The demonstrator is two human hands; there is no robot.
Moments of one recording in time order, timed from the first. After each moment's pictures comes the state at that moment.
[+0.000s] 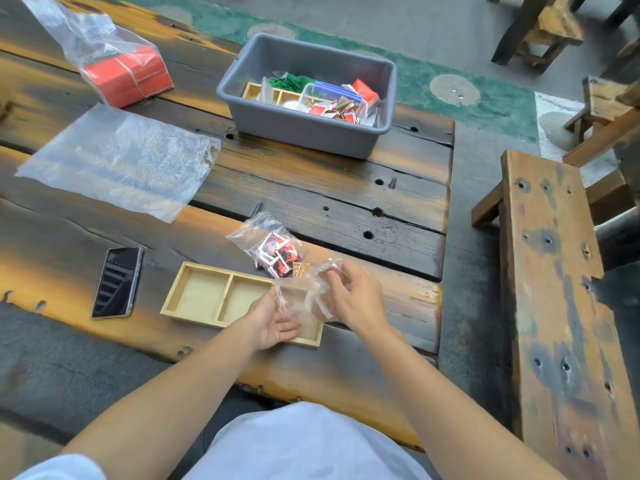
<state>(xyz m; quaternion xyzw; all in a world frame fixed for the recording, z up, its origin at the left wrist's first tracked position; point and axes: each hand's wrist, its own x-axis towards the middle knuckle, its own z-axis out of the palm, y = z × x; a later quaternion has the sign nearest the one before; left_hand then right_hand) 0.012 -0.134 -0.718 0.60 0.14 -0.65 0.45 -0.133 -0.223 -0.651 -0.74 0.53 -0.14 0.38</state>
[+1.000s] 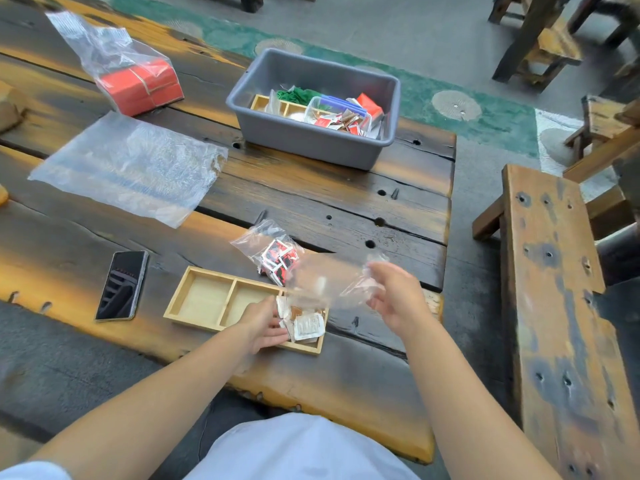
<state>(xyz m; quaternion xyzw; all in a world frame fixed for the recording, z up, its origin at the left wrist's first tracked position) 0.017 -0.122 -0.694 0.70 0.07 -0.58 0.42 -0.160 -0.255 -0.599 -0.37 0.60 -0.22 0.68</state>
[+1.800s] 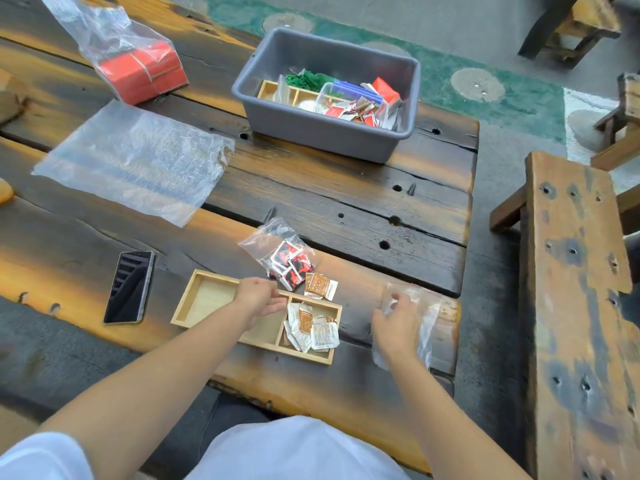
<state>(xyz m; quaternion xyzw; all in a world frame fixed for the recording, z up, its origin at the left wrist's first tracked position) 0.080 -0.156 -0.707 0.75 0.04 -0.49 0.44 -0.157 -0.247 -0.700 -0.64 0.68 -0.07 0.33</state>
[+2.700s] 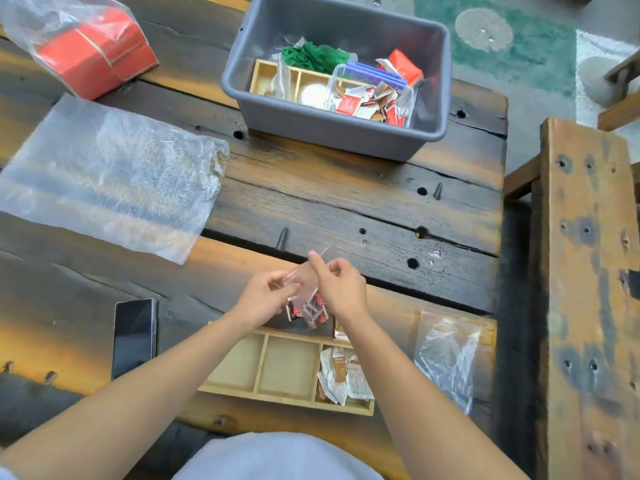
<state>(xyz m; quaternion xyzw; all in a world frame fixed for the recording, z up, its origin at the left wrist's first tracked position) 0.178 -0.214 -0.676 0.72 -0.24 -0.51 0.40 0.056 -0.295 -0.659 -0.57 0.63 -0.09 0.51</state>
